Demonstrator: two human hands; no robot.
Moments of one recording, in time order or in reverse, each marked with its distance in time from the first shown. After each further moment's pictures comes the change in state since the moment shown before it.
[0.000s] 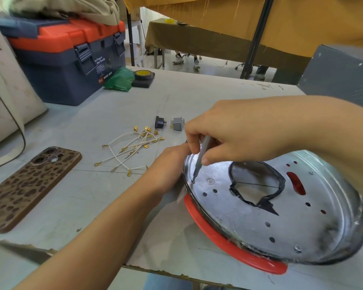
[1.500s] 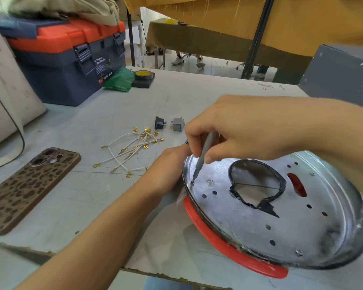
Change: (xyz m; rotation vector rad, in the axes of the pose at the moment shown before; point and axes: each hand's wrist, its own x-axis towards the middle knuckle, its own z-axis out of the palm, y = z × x) left_hand 0.003 -0.001 0.001 0.051 0.000 -0.008; right_hand 0.000 0.013 0.001 0.112 0.080 -0.066
